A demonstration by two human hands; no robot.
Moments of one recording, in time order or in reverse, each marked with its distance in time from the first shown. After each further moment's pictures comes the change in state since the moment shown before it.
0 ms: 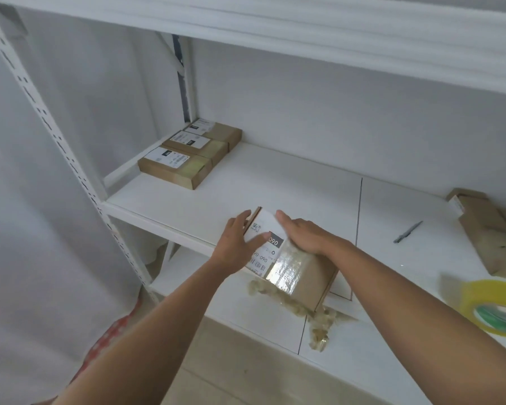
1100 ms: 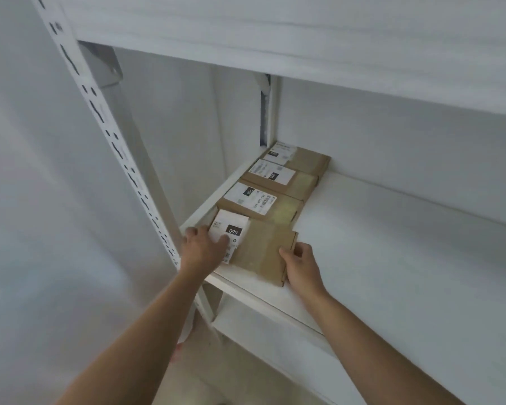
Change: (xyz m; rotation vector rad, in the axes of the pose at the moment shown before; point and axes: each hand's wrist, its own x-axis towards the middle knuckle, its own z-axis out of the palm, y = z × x) left_hand 0.148 -0.154 -0.256 0.399 0.259 -0.471; right_hand 0.207 -0.183 0.134 0.765 0.276 0.143
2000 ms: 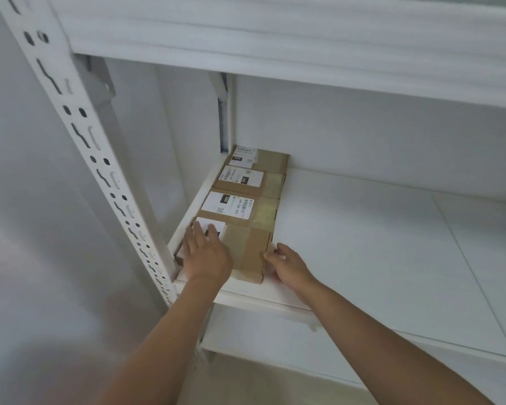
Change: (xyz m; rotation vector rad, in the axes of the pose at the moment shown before) left_hand 0.019 0.004 0.005 0.389 -0.061 0.428; right_hand -0.018 -0.016 0.029 -0.040 0.018 0.077
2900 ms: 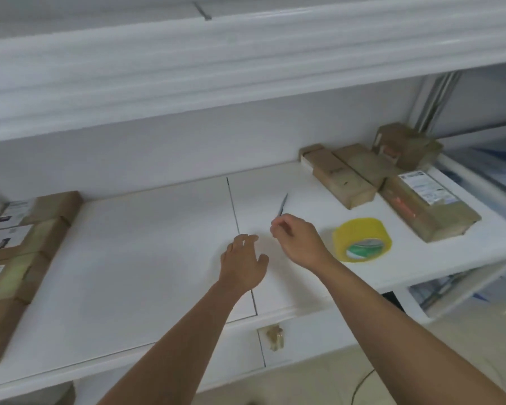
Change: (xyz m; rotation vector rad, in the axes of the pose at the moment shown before) left_hand -0.182 0.534 0.125 -0.160 -0.318 0.572; right_hand -0.147 0.169 -0.498 -0.193 0.506 -0.205
